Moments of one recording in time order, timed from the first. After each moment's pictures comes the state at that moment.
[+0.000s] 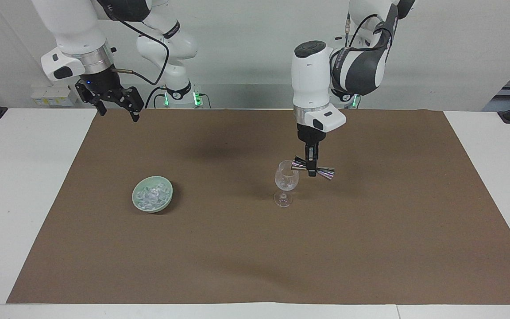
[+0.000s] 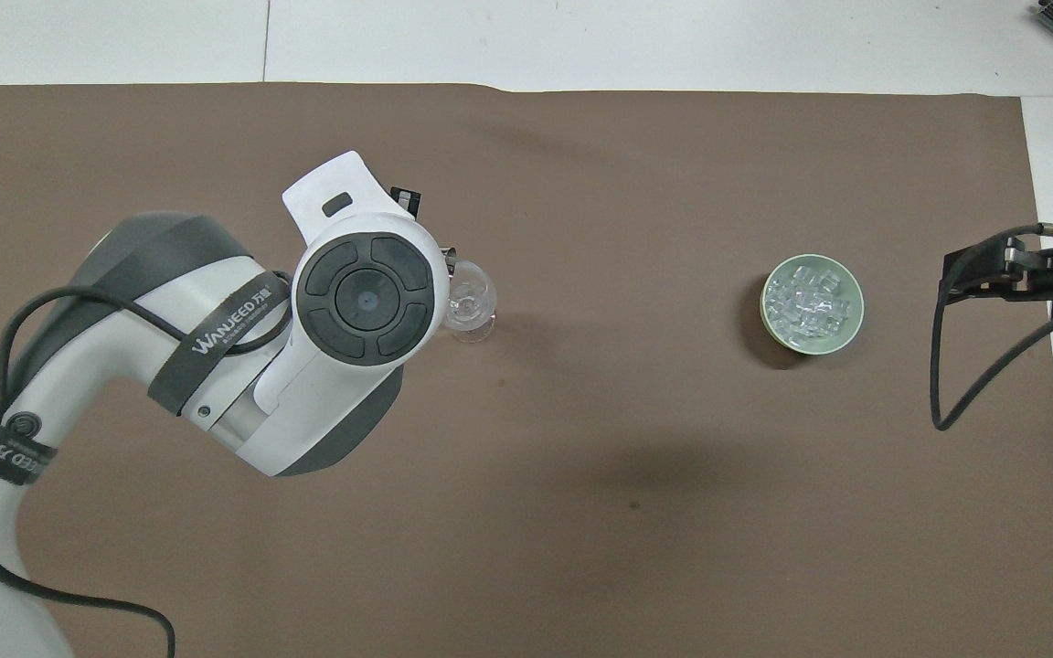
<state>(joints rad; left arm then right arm) -0.07 0.24 -0.58 -1.67 0.49 2.05 -2.10 0.01 0.01 0.02 -1.52 -0.04 1.52 0.24</state>
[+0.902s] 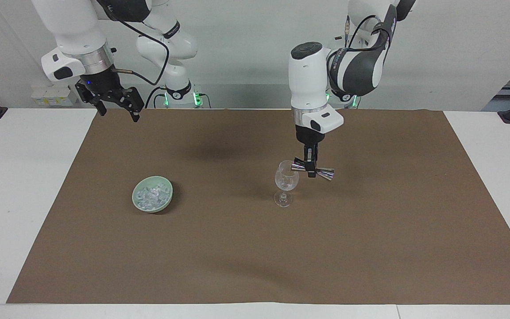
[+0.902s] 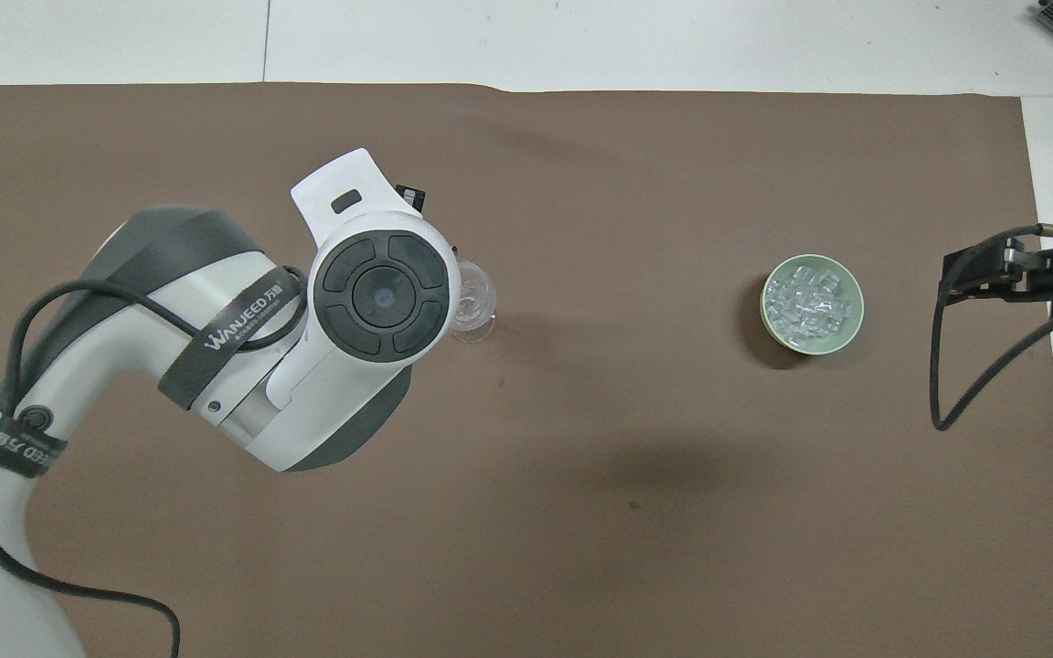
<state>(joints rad) -0.07 0.25 -0.58 -1.65 0.51 2.04 -2.10 0.01 0.01 0.02 -1.52 -0.04 1.52 0.24</state>
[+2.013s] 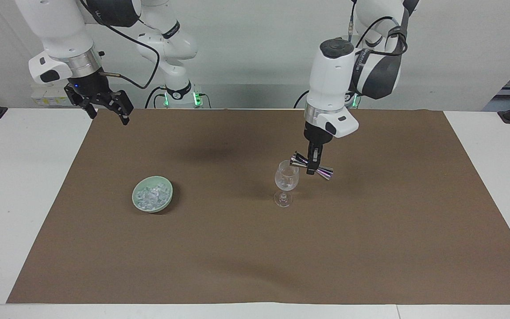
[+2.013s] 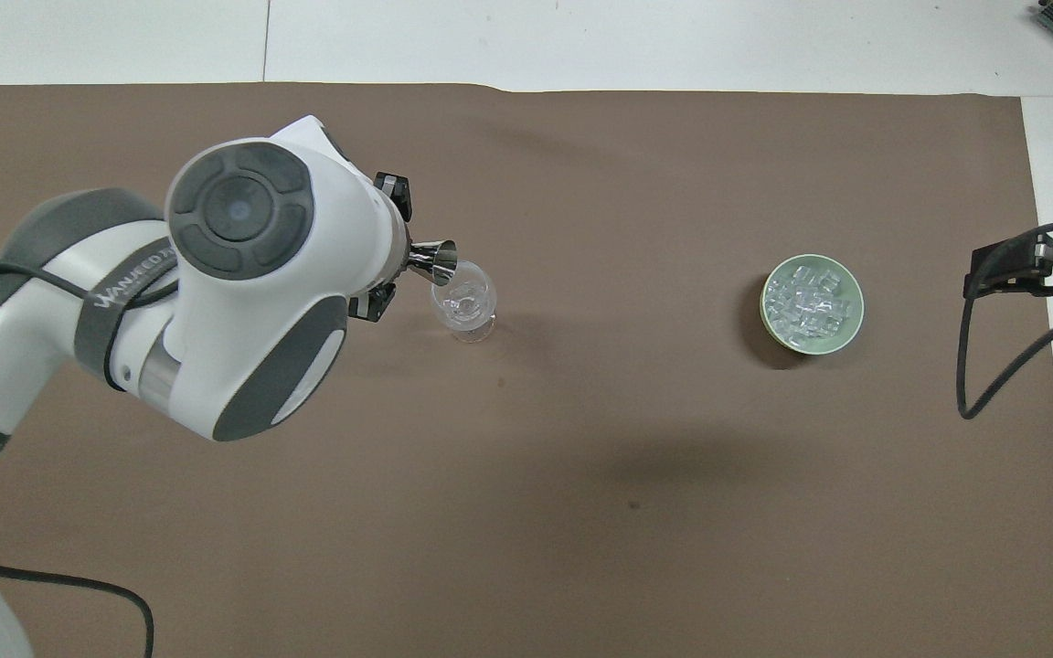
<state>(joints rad) 0.01 0.24 -0.57 -1.61 0.17 2.03 -1.88 -0.04 0.01 0.02 -1.55 -0.04 1.56 0.20</state>
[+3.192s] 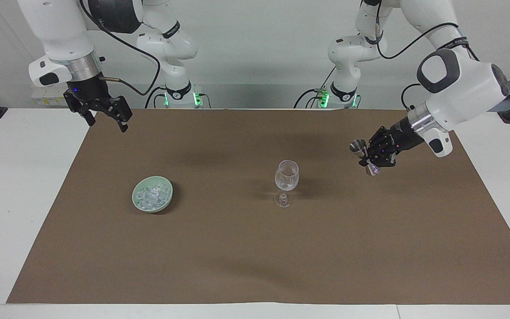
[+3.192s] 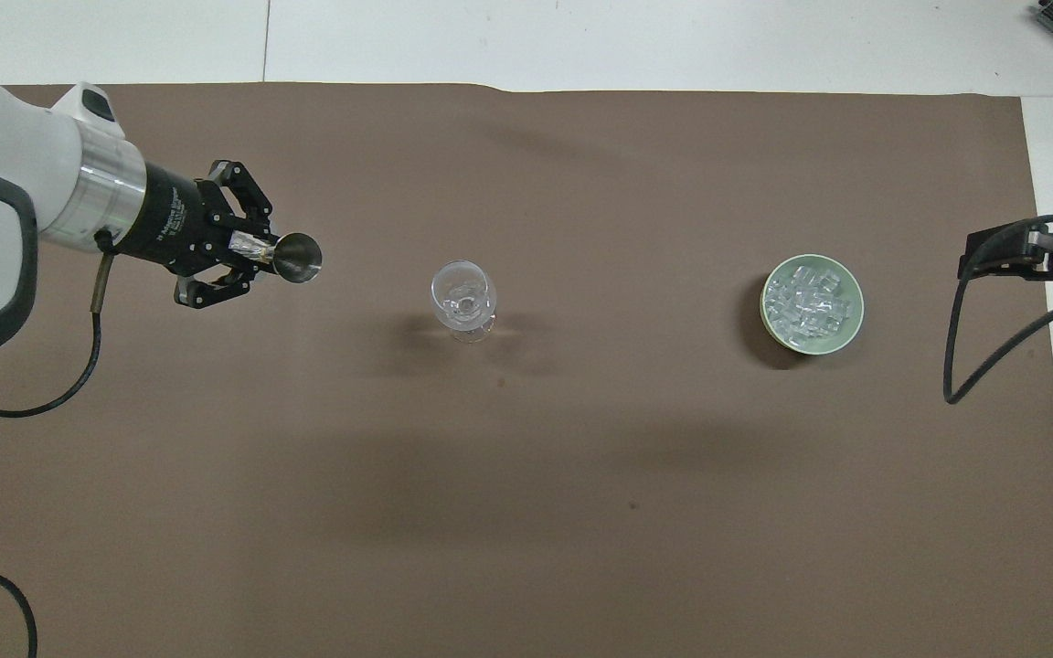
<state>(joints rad) 0.13 0.16 -0.17 -1.70 -0.57 1.77 -1.19 -0.04 -0.01 0.02 -1.60 -0.04 1.68 0.20</state>
